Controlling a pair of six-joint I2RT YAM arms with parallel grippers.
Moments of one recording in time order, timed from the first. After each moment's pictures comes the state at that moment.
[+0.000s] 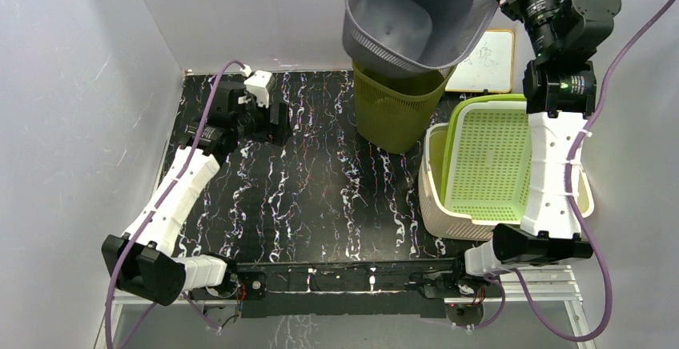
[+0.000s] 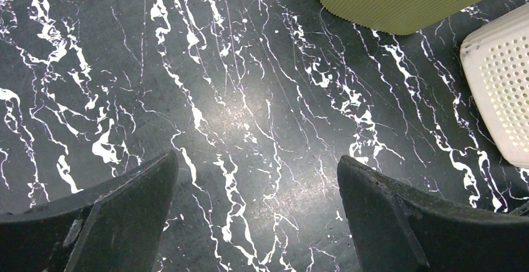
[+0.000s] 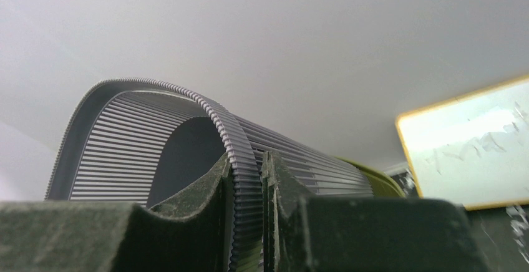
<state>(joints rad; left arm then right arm) -0.31 1.26 1.23 -0.60 0.17 -0.04 -0.09 1.45 2.03 -0.34 -0.17 0.70</state>
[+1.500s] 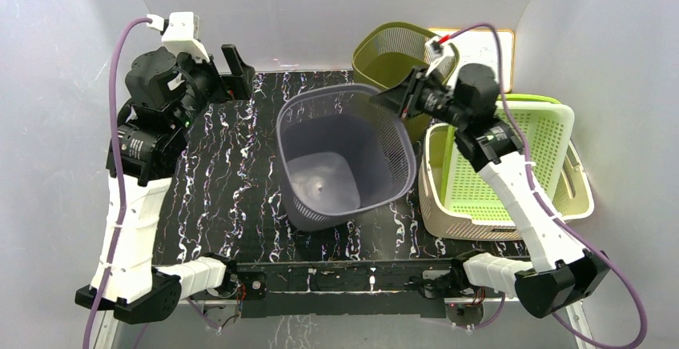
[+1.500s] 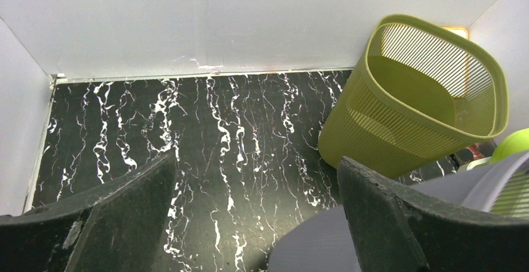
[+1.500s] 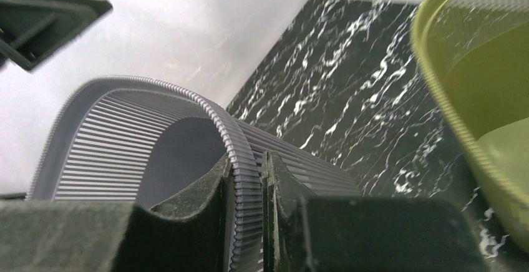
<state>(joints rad) -0.31 1.17 1.80 -0.79 -0.09 -0.18 0.30 1.17 1.34 -0.22 -0.59 0.59</state>
